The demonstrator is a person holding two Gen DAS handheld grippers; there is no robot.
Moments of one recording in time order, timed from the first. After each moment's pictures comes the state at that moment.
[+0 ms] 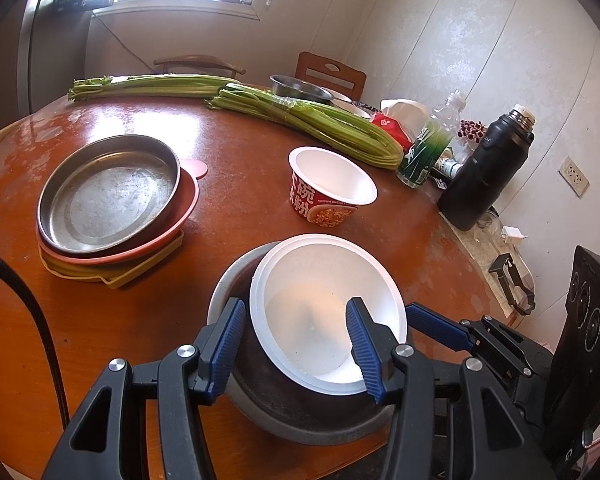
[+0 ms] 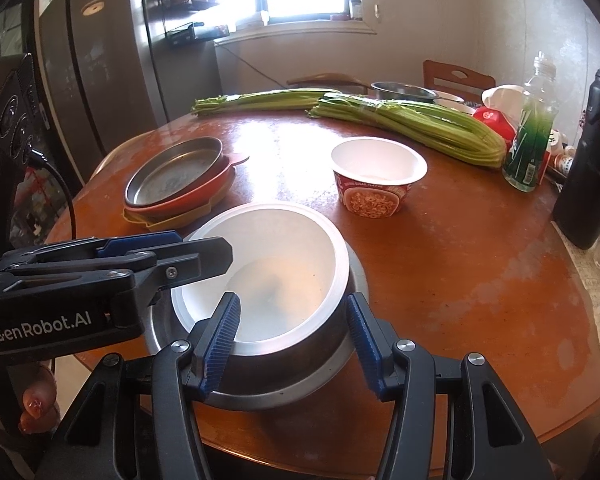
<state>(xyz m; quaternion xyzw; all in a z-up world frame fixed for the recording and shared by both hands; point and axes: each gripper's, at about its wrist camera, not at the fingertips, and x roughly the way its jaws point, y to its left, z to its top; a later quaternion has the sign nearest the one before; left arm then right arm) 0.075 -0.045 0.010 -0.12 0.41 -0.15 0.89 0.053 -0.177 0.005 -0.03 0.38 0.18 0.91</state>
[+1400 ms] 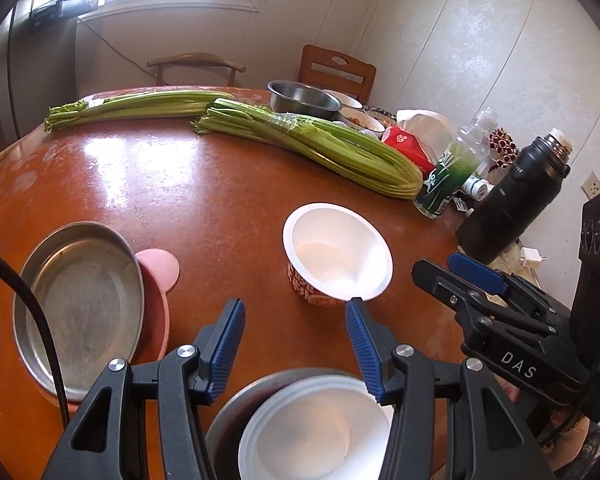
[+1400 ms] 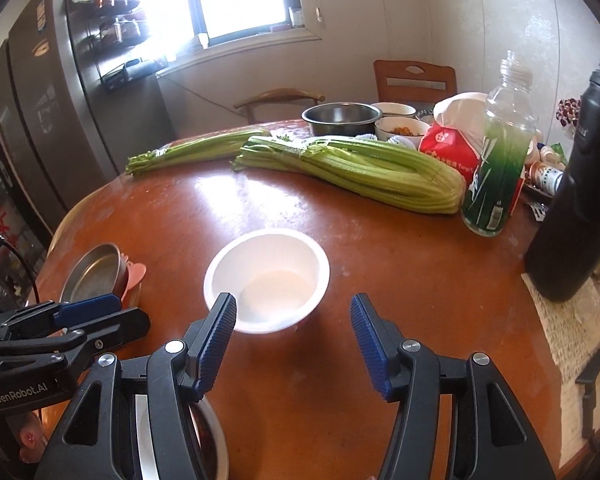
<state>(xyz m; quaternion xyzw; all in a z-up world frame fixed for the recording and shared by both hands) 0.182 -0.069 0.039 -0.10 0.44 -0.14 0.88 0.189 -0.239 0.051 0.02 0.39 0.12 0.91</state>
